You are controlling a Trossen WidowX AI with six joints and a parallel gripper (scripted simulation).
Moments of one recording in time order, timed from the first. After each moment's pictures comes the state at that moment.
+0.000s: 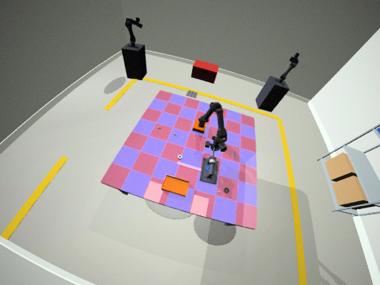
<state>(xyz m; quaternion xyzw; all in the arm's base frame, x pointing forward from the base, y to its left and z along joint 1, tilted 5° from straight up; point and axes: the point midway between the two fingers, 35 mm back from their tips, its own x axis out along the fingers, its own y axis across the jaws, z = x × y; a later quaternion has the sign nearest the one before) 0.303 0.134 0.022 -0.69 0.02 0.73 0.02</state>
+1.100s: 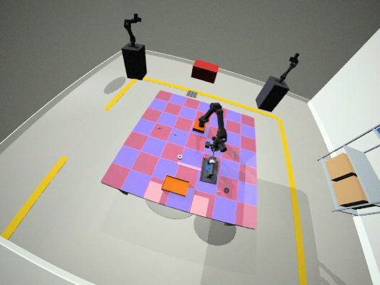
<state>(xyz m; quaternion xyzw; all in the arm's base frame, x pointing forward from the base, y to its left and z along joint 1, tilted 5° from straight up) 0.307 0.134 0.021 -0.68 0.02 0.73 0.02</state>
